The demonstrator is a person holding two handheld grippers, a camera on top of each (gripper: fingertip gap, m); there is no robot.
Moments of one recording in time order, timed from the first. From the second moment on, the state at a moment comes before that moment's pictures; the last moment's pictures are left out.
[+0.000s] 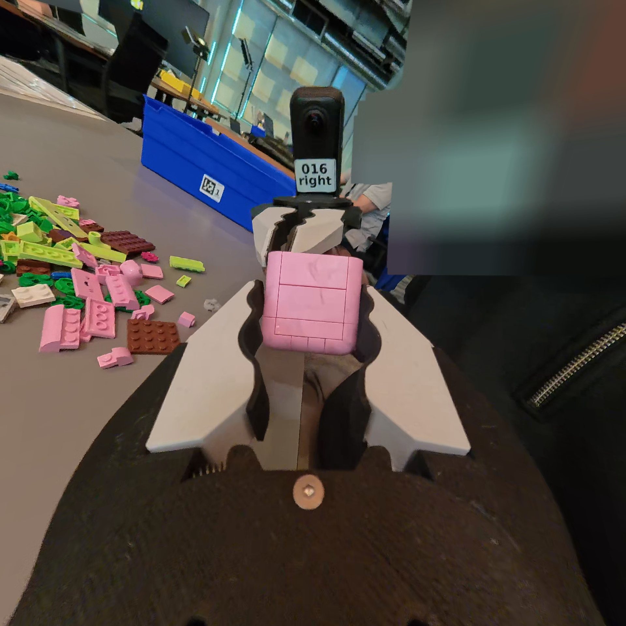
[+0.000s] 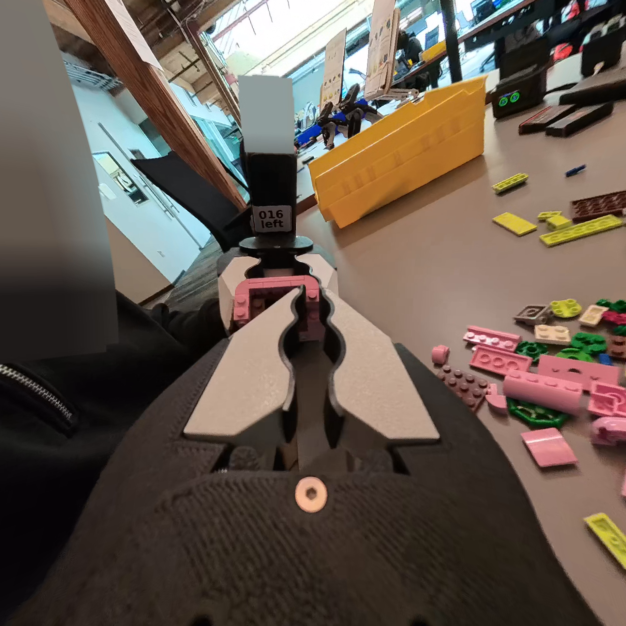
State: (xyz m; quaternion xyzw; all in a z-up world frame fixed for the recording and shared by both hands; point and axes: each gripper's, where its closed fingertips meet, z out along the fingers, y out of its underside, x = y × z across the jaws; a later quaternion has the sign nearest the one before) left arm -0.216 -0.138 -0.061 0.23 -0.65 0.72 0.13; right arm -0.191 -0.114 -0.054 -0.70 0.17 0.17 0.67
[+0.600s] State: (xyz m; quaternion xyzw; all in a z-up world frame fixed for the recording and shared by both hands) left arm -0.206 -0.150 -0.036 0.27 -0.57 0.74 0.24; right arm -0.175 -0.130 -0.028 -0.58 0.21 0.23 0.75
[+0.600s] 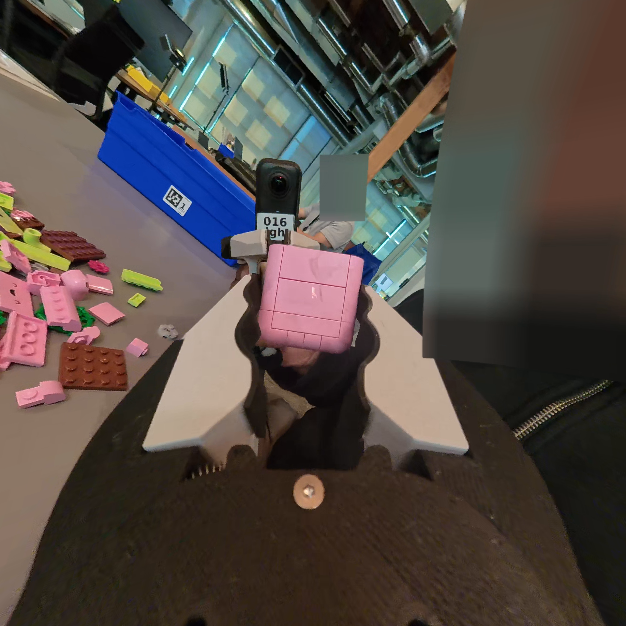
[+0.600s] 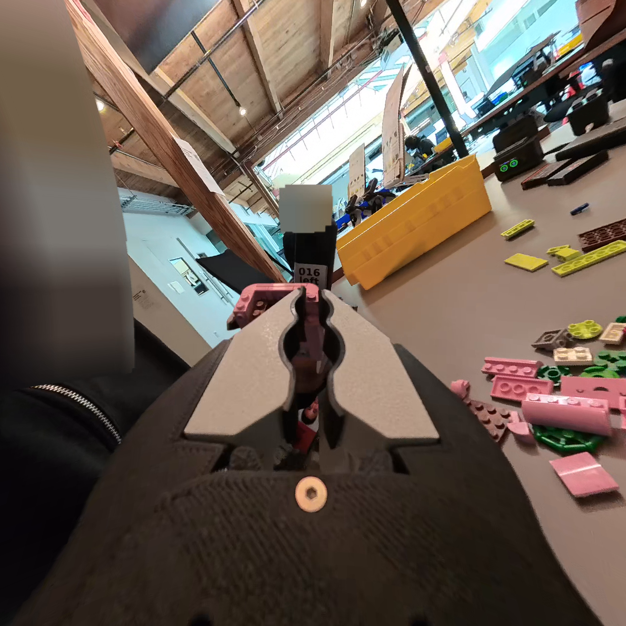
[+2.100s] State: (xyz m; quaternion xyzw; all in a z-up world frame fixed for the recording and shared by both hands) left arm -0.180 -0.103 -0.038 0.32 -0.48 0.79 0.20; right arm -0.124 -0.177 -0.057 -0.65 0.29 0.11 0.69
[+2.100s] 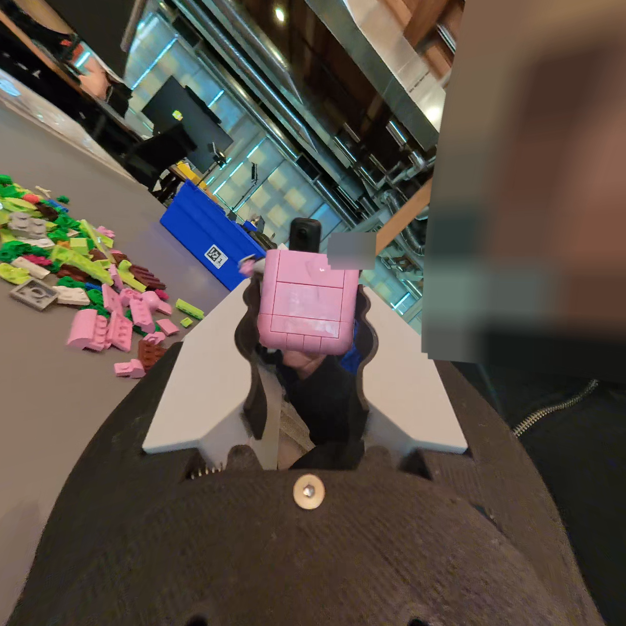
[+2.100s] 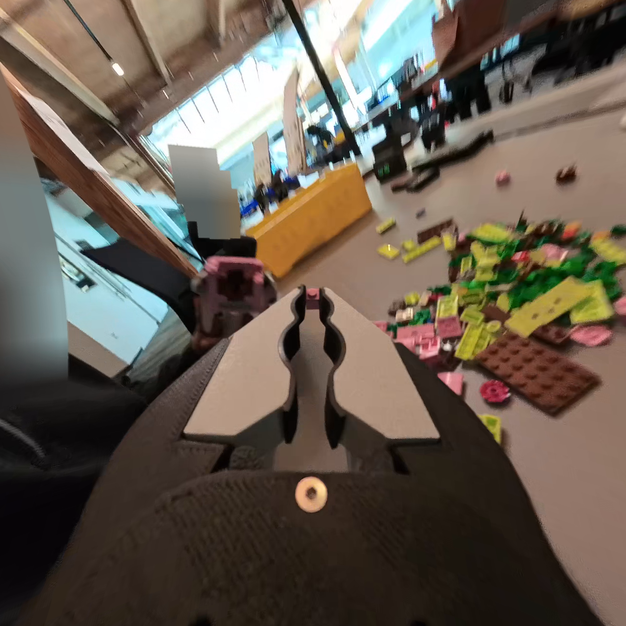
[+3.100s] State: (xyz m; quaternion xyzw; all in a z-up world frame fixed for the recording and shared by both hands) left arm -0.204 -0.133 -0.048 0.26 -0.58 0.76 0.12; right arm -0.189 -0.111 -0.048 -0.71 0.14 0.07 0.69
